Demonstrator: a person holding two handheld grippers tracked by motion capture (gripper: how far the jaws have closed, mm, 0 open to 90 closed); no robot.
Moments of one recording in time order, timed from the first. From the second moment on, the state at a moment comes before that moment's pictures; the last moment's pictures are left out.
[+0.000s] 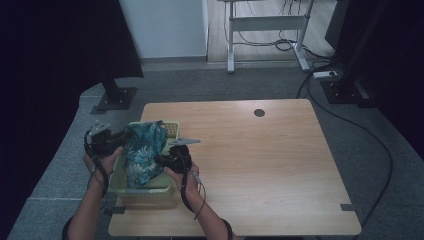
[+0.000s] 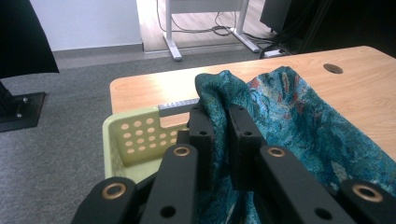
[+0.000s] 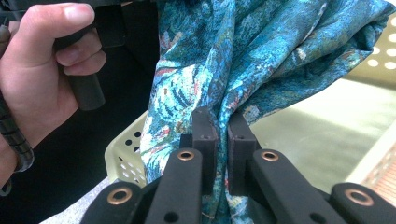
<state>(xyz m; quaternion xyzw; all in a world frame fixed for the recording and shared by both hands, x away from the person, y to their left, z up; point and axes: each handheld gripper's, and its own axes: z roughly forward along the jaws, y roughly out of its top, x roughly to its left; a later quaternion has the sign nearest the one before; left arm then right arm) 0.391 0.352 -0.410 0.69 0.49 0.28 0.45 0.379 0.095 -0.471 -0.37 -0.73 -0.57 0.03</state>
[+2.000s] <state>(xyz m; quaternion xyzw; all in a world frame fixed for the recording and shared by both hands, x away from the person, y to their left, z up) 0.321 0.262 -0.447 0.72 0.48 0.23 0.44 0.330 -0.014 -0.474 -0.32 -0.80 -0.51 -0.04</state>
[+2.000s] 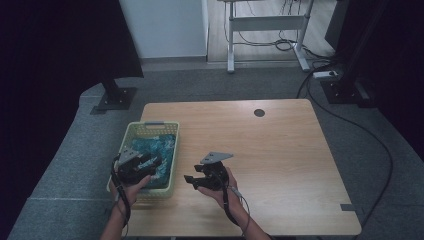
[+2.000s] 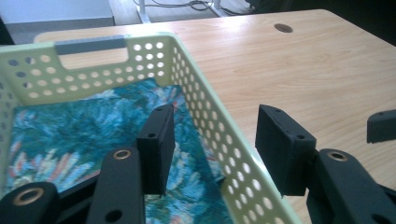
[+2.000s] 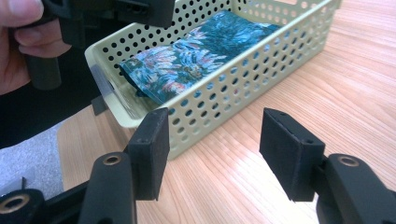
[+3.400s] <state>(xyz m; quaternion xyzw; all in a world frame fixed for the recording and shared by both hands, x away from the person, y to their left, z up) 0.278 0.173 -0.490 0.77 0.41 0.20 0.44 0.283 -0.149 -0.498 -0.35 -0.79 -0.50 -0.09</state>
